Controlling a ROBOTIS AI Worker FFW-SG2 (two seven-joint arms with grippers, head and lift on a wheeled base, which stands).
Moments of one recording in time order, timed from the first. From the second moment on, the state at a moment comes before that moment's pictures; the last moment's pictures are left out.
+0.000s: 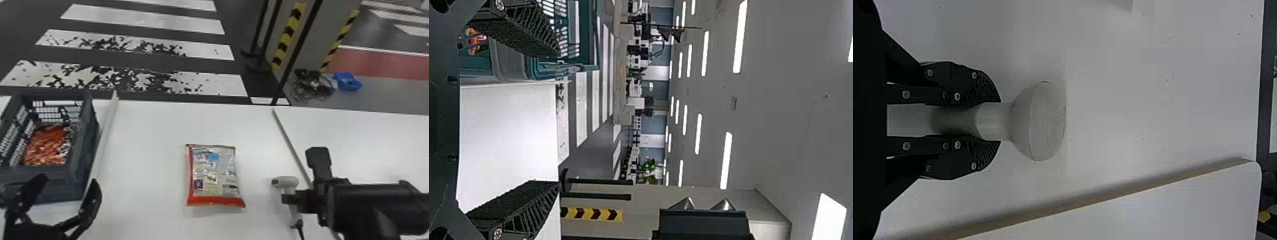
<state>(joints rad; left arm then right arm) 0.53 0.09 0.01 -1.73 0.13 -0.44 -0.21 0.07 -0.13 -0.18 -1.93 0.21 1.36 0.35</state>
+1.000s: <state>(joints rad) 0.53 0.09 0.01 -1.73 0.13 -0.44 -0.21 0.02 -0.06 -0.06 -2.12 0.20 1.57 0.34</state>
